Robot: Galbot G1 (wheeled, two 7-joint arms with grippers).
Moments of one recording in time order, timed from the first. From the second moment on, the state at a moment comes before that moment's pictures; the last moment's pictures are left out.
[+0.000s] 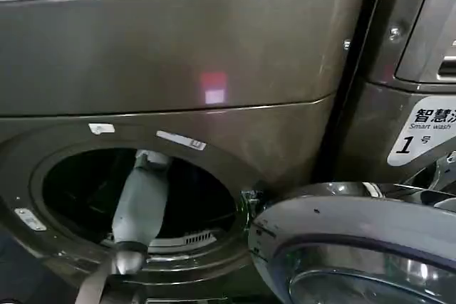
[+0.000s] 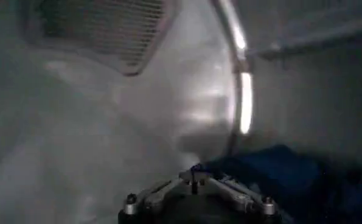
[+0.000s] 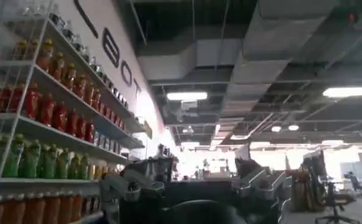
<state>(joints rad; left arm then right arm) 0.30 -1.52 -0.49 -0.96 0.74 0.19 0.46 -1.58 1.23 2.15 1.72 0.50 -0.03 0.11</state>
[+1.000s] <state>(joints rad) 0.32 -1.58 -0.49 -1.06 0.23 0.36 0.03 -1.59 1.23 2.16 1.72 0.46 0.01 0.11</state>
